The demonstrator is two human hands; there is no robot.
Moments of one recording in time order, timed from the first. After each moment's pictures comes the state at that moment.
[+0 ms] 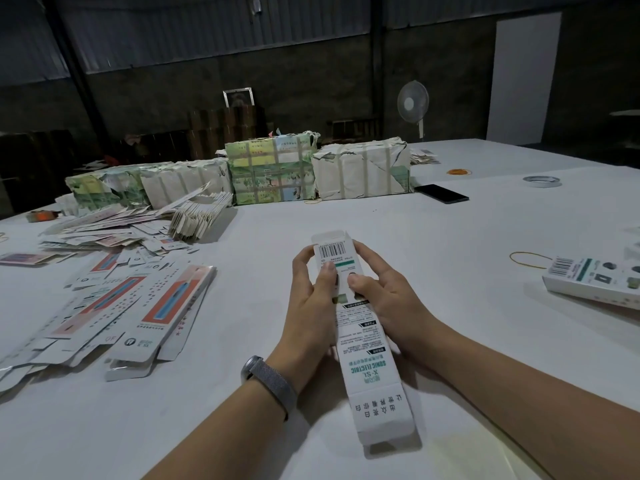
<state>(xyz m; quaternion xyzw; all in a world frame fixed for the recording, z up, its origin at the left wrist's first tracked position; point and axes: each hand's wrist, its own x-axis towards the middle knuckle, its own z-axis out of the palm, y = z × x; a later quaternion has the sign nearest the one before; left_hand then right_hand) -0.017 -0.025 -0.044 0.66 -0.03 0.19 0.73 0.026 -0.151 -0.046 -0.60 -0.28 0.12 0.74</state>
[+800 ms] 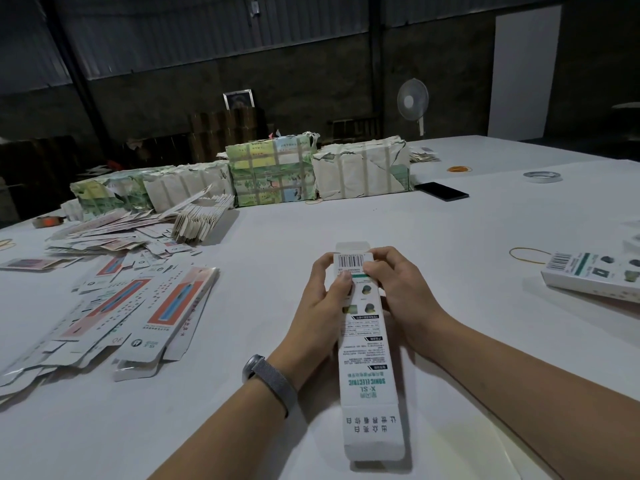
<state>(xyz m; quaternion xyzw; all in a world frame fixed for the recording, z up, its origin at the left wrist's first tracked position) -0.015 -0.024 -0.048 0.70 -0.08 0.11 0.70 0.035 -0.153 -0.044 -0.61 -0.17 0.05 0.77</state>
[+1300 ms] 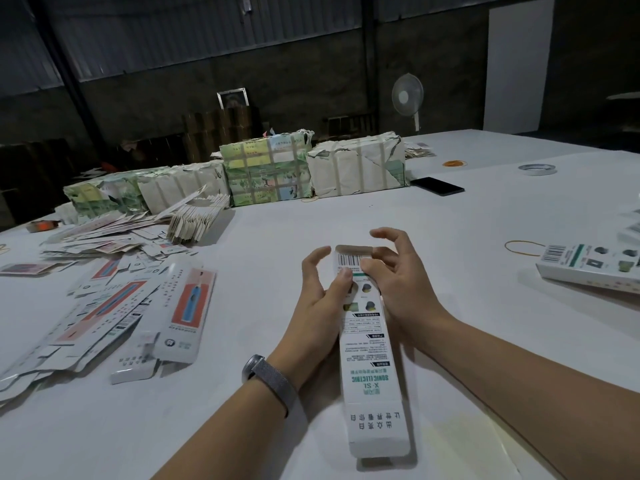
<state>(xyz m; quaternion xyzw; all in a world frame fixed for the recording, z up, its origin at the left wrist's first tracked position) -0.020 -0.028 -0.046 0.69 -0.06 0.08 0.72 0.036 -0.153 -0.046 -0.61 -0.18 -0.04 0.77</state>
